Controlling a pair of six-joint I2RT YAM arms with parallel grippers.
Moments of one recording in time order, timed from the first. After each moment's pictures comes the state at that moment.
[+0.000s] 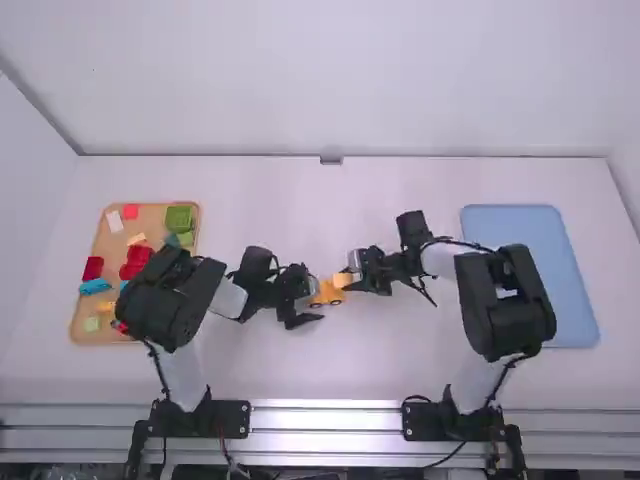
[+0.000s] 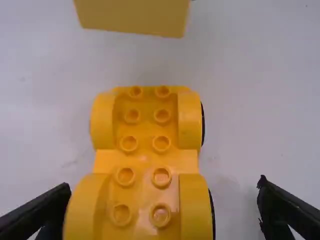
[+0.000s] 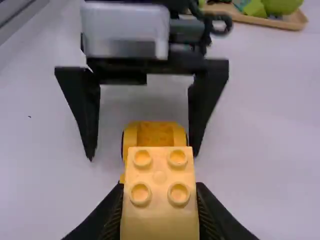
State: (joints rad) left arm -0.30 1.91 0.52 0.52 0.80 0.79; right arm 0.24 1.87 0.88 -0.32 -1.08 -1.42
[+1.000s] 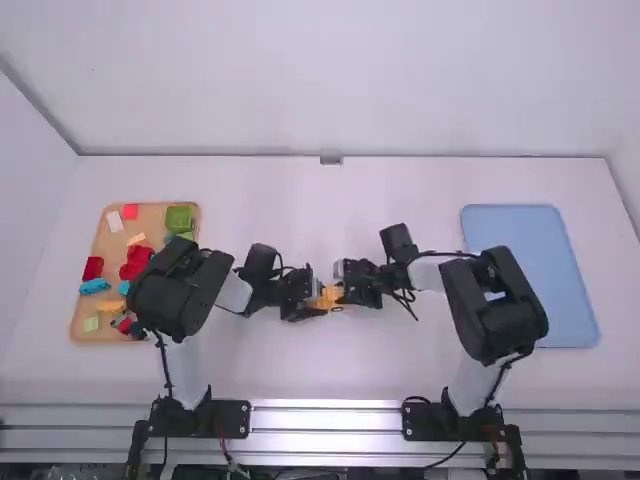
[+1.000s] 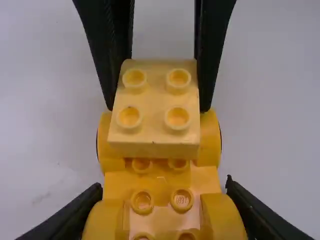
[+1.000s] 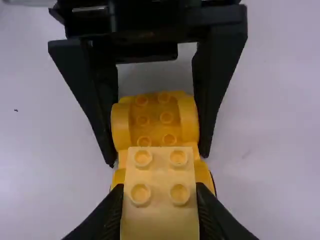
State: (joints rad) left arm -0.30 1.98 0.58 0.49 0.90 0.86; right arm 0.35 1.87 0.79 -0.15 -0.88 -1.13
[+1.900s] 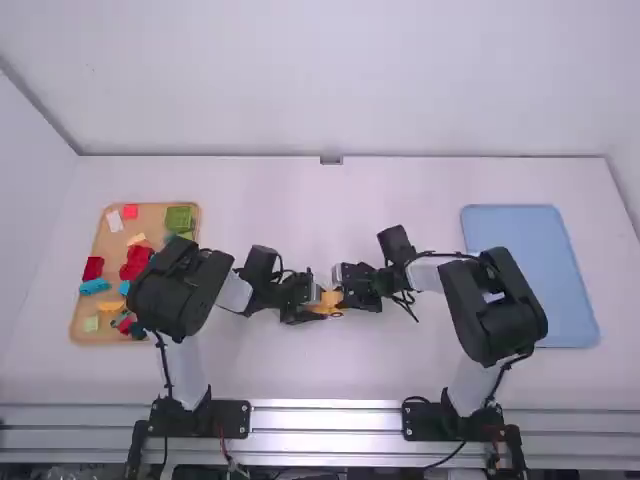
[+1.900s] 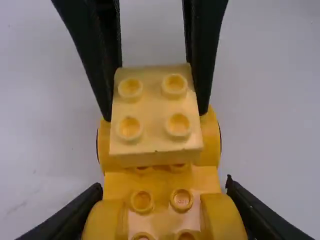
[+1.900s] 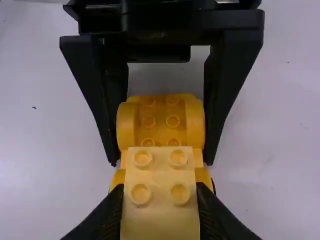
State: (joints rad) left arm -0.31 1.98 0.58 0.44 0.94 0.93; right arm 0.36 1.87 0.79 -0.21 -0.87 -1.16
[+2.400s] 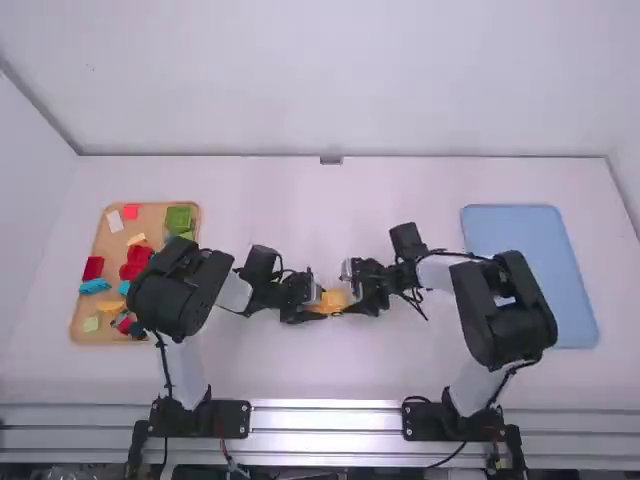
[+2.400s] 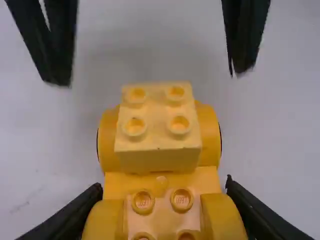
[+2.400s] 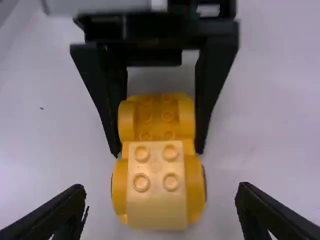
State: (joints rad) left arm -0.31 1.98 0.58 0.44 0.93 0.93; right arm 0.28 1.82 0.79 -0.26 -0.96 -1.23
